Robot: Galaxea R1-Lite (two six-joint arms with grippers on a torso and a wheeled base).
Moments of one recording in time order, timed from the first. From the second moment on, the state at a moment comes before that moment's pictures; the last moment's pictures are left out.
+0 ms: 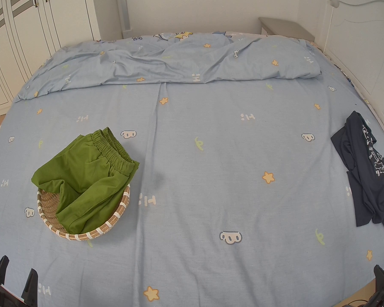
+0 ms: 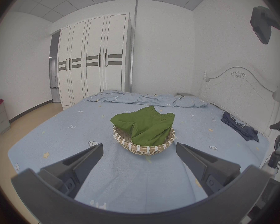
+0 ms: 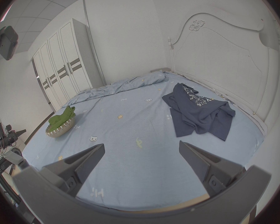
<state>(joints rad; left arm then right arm) 0.00 0.01 -0.04 0.02 0.02 -0.07 0.28 0.01 -0.24 0.46 -0.20 0.18</state>
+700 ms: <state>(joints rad) 0.00 0.01 -0.02 0.00 -0.02 0.02 0.04 0.07 -0.13 0.16 -0.10 0.05</state>
